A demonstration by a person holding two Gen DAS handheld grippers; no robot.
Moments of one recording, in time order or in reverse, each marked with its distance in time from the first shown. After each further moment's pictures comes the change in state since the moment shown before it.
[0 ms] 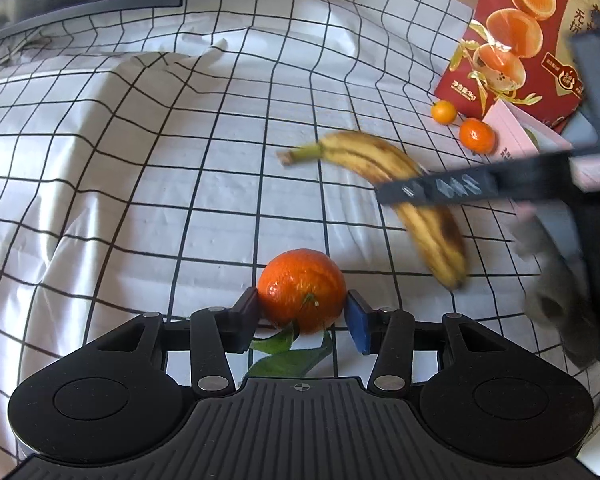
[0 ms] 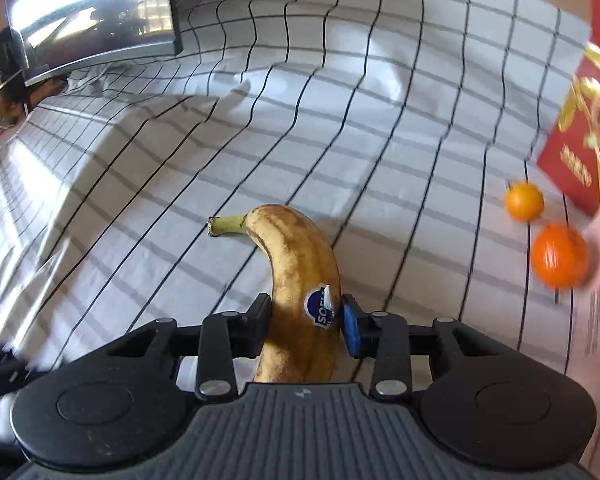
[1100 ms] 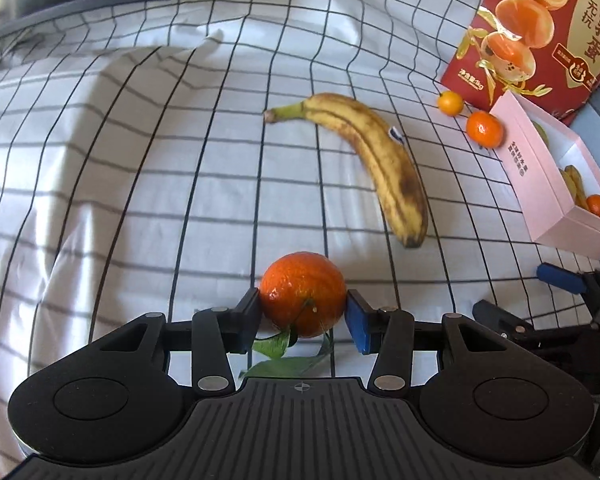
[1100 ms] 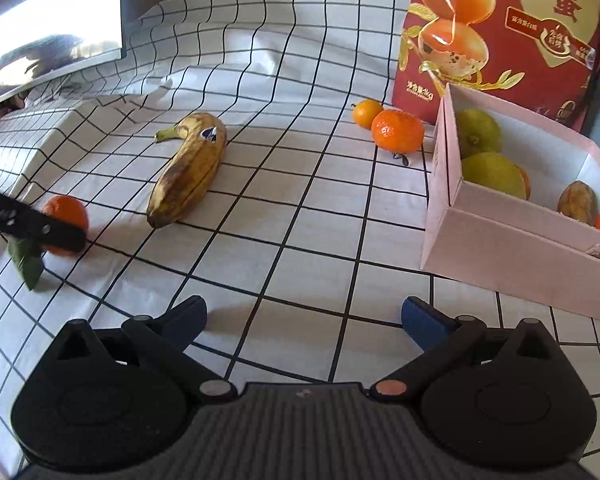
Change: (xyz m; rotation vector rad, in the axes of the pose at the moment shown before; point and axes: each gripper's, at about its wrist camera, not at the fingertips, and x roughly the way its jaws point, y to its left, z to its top) left arm 0.004 -0.002 0.016 -0.001 0.077 0.014; right arm -0.053 -0.035 -0.117 0.083 -0.148 -0.212
